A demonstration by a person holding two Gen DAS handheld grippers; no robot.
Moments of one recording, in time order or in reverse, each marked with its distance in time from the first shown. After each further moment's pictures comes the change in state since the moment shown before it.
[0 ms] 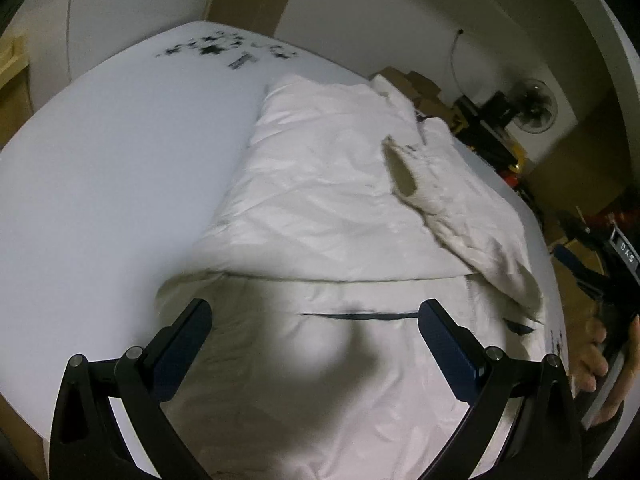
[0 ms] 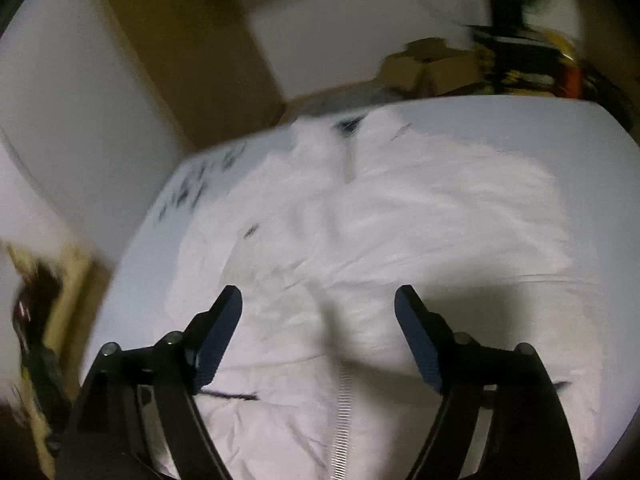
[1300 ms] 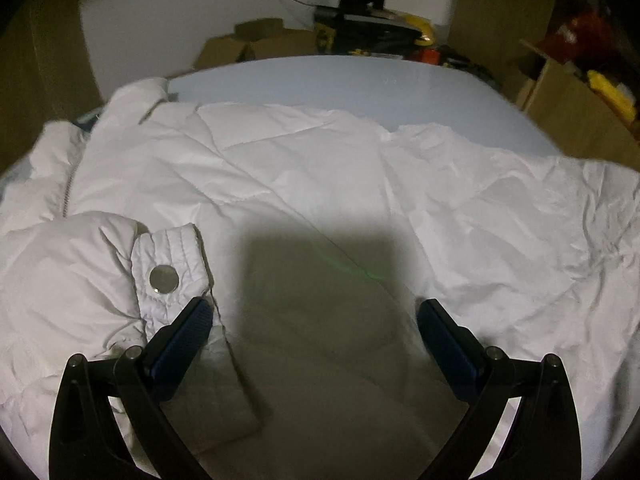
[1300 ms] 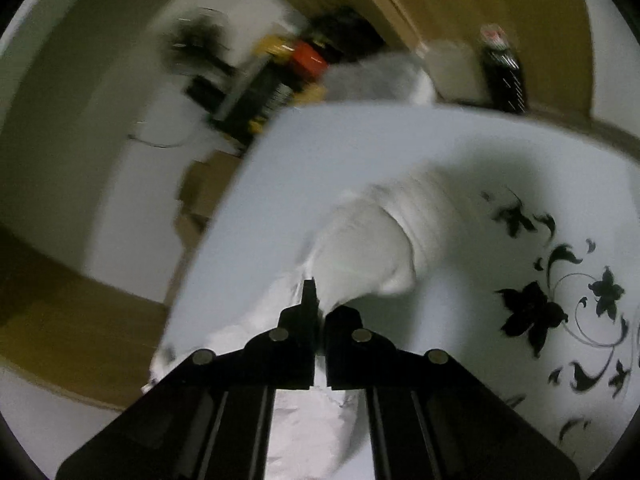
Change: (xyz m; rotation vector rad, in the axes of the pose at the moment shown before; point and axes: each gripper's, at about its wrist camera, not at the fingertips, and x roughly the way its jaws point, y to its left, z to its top) left arm 0.264 -0.355 0.008 0.578 0.127 -0.044; right arm -0.149 -0.385 0.062 0.742 -0.330 -0.200
